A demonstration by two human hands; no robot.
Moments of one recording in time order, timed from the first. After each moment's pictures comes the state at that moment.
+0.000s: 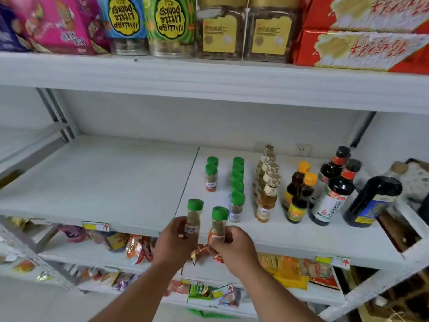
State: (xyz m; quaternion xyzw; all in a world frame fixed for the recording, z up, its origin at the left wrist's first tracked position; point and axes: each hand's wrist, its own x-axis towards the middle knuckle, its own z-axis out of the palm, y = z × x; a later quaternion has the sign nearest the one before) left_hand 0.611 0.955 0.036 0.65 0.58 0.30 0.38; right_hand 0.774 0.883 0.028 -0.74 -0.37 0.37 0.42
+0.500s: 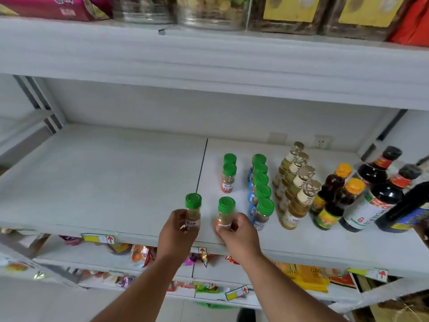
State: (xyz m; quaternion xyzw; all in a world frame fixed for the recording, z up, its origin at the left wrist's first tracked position) left_hand 0.586 1.064 -0.009 0.64 0.58 0.29 0.42; right_hand 0.750 0.988 0.001 -0.78 -0.33 0.31 0.44
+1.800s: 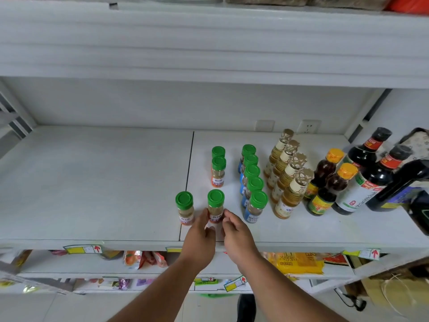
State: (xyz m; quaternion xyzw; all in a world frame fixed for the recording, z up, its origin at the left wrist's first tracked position) left_hand 0.641 1.045 -0.021 0.72 0.44 0.22 0.49; right_hand 0.748 0.990 -0.012 -0.75 -0.24 0.39 0.48
